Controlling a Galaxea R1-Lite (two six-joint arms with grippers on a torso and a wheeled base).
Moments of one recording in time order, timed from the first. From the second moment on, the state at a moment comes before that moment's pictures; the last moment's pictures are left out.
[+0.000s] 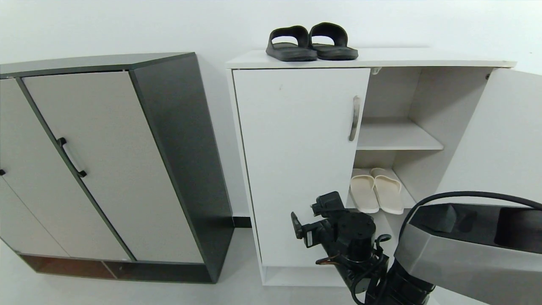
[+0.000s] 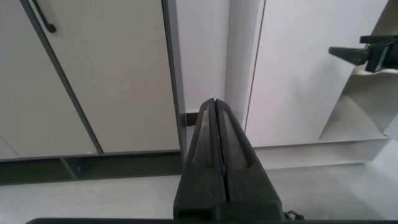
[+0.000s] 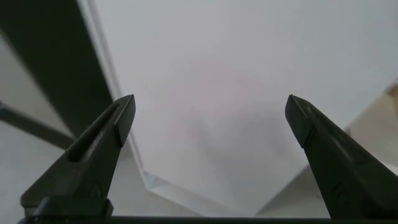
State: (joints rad) left arm 0.00 0.00 0.00 0.00 -0.04 0.03; right arm 0.79 2.32 -0.81 -1.47 -0.45 -0.02
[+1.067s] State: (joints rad) left arm 0.00 0.00 0.00 0.00 -0.04 0.03; right arm 0.79 2.34 -0.81 -1.47 -0.45 -0.02
